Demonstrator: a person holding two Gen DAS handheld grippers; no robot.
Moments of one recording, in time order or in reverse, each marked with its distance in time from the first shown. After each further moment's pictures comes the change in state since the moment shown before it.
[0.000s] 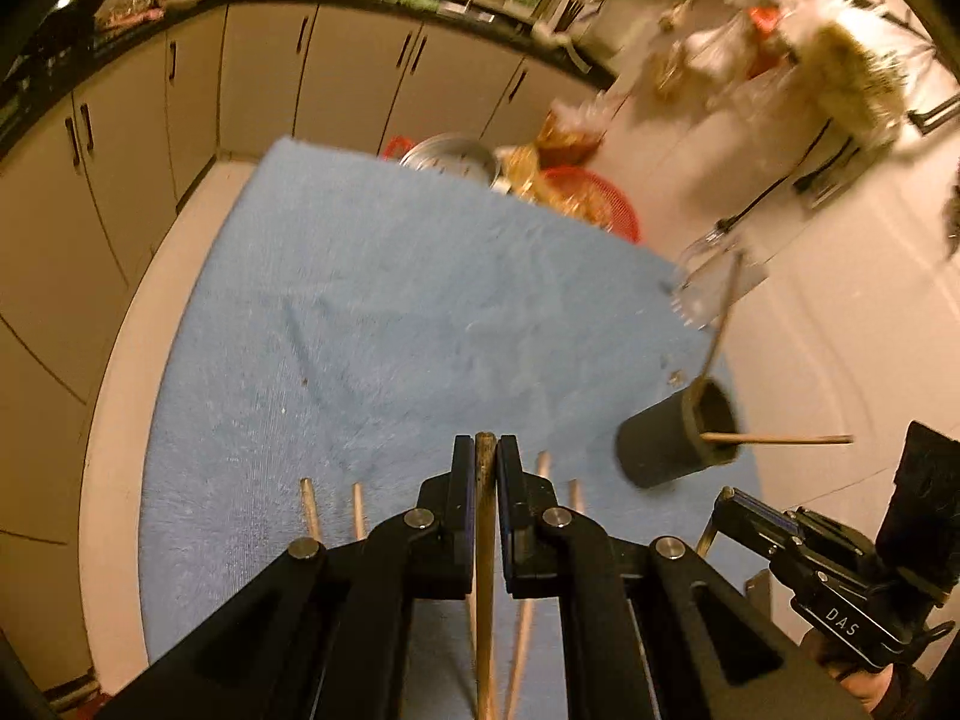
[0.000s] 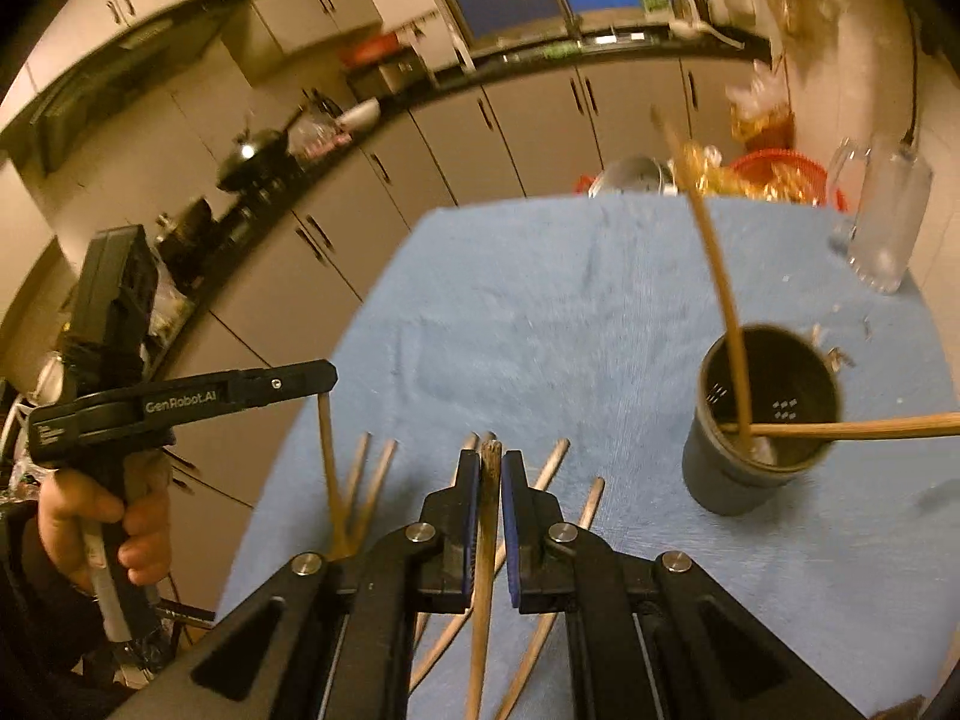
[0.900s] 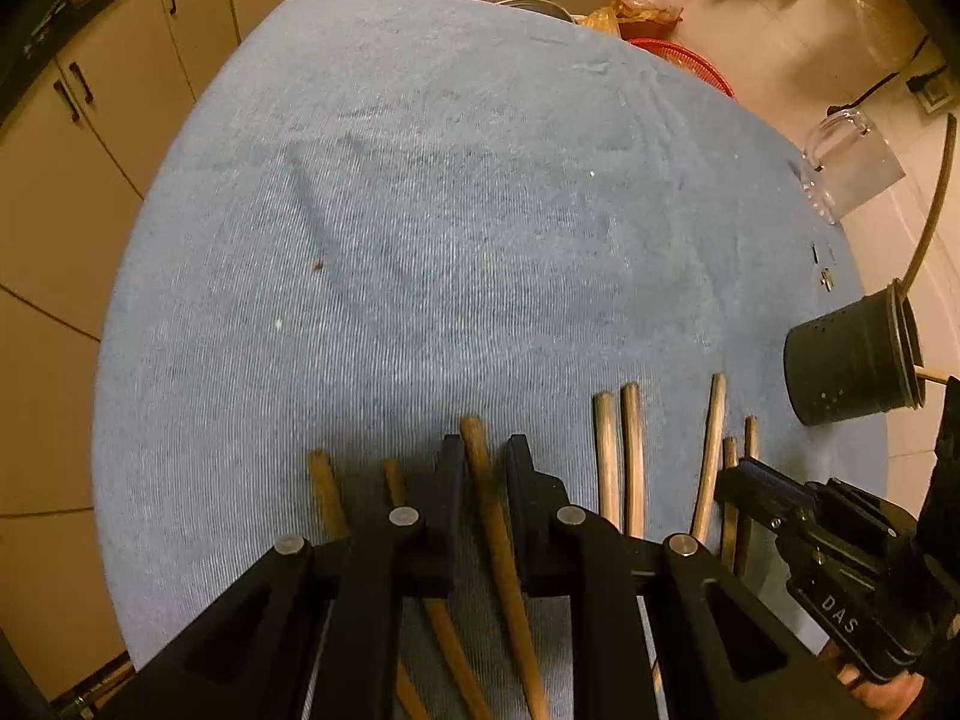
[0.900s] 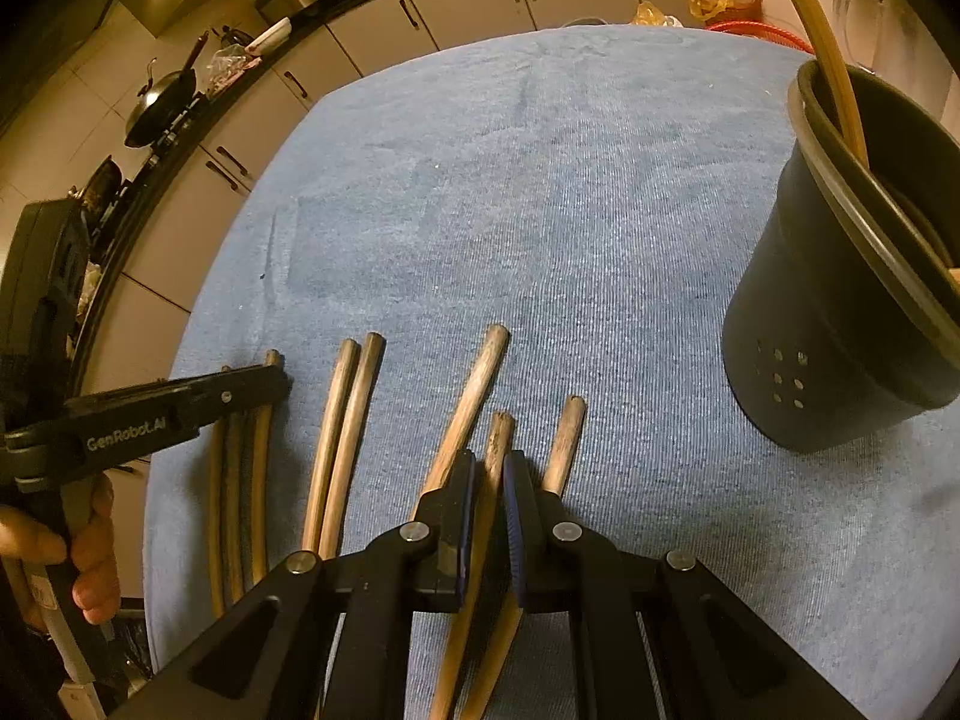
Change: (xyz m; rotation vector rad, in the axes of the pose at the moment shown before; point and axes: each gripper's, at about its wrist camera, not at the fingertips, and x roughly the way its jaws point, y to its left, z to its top) left arm 0.154 0.029 -0.009 0.026 0.292 0.215; right arm 0.128 -0.047 -0.038 0.115 0.249 -0.098
